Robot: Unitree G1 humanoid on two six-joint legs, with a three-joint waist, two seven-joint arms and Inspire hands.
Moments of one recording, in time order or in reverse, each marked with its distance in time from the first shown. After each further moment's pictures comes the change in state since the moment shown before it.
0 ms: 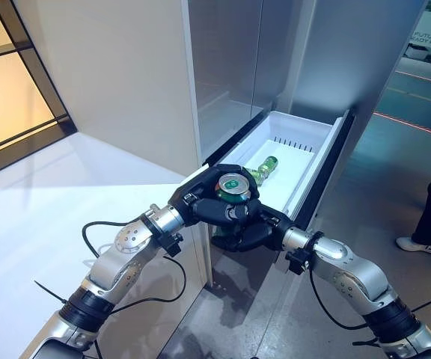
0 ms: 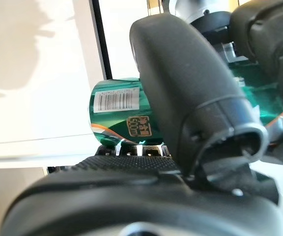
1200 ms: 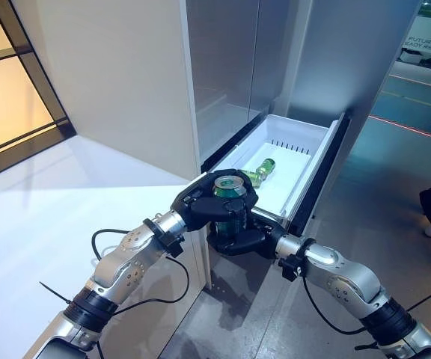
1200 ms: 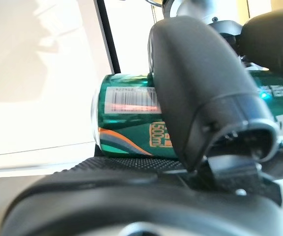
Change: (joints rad) left arm -0.002 -0.035 -0.011 0.049 -0.207 0.082 0.026; right arm -0.016 -0.023 0.100 0.010 0.059 -0.015 -0.085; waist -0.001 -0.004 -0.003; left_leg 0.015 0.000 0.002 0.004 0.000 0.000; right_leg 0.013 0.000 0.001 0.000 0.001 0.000
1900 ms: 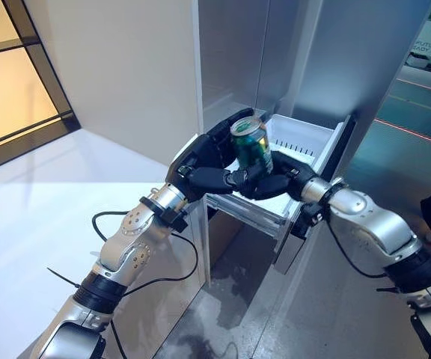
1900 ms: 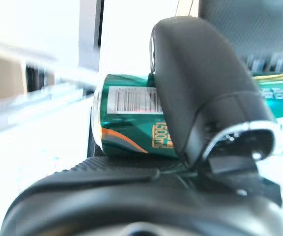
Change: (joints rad) left arm -0.115 -0.081 0.068 0.012 0.055 -0.087 0.112; right arm -0.355 -0.204 -0.038 0.125 -0.148 0.004 -0.099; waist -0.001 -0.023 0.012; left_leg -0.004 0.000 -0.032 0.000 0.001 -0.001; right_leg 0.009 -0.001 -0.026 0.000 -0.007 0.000
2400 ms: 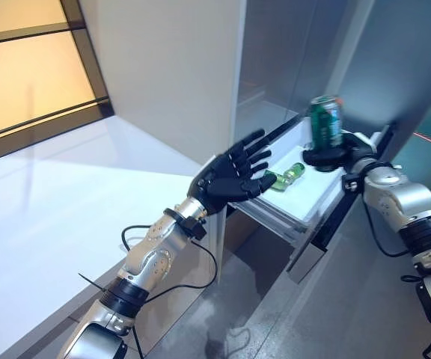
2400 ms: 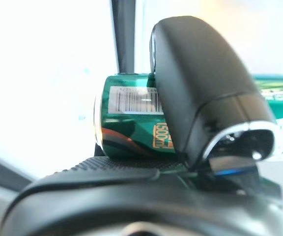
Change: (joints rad) left arm 0.063 -0.127 -0.074 0.075 -0.113 0.132 -0.002; right arm -0.225 -0.037 -0.031 0.666 0.032 -0.011 -0.250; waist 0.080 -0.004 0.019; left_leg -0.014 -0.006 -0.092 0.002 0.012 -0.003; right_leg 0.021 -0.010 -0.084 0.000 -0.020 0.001
